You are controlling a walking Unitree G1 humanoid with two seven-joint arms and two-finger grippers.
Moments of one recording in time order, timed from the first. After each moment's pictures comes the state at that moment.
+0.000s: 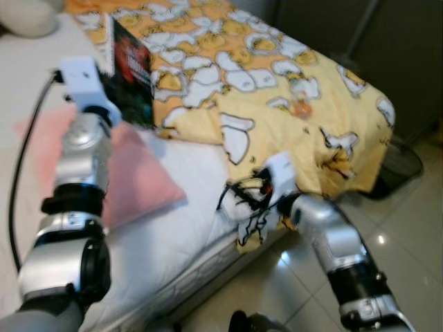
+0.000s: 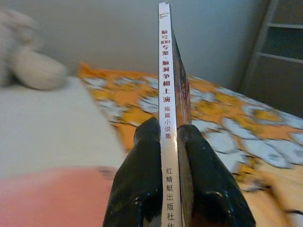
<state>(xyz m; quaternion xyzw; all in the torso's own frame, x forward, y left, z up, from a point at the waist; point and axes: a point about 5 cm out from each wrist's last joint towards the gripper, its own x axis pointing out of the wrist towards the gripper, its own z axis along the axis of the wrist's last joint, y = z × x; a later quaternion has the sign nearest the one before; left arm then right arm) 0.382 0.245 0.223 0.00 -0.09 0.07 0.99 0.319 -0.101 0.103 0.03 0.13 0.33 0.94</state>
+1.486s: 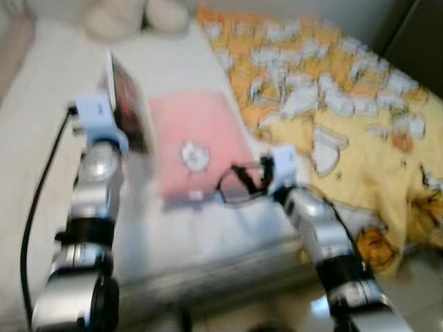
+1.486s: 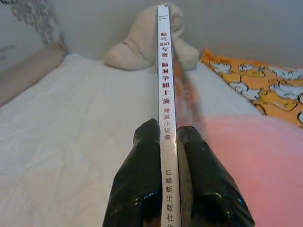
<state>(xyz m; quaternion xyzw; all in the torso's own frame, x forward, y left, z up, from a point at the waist) 0.365 0.224 0.171 0.01 -0.02 0.11 0.99 0.331 -0.095 0.098 0.04 0.08 0.26 0.96</state>
